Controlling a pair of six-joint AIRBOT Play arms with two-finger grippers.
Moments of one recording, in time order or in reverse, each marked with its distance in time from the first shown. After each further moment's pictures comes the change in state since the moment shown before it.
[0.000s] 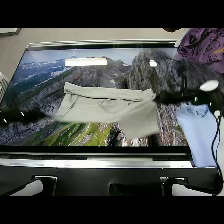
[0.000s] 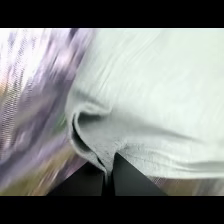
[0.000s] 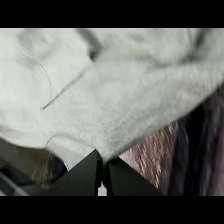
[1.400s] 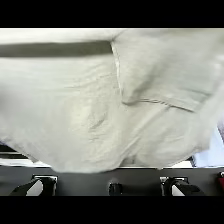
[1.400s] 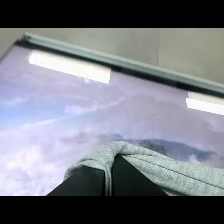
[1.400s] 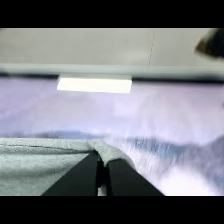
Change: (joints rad) left arm -0.074 0.277 0.893 0.420 -0.210 -0.377; right arm 0.103 0.403 0.791 -0.495 0.165 0.476
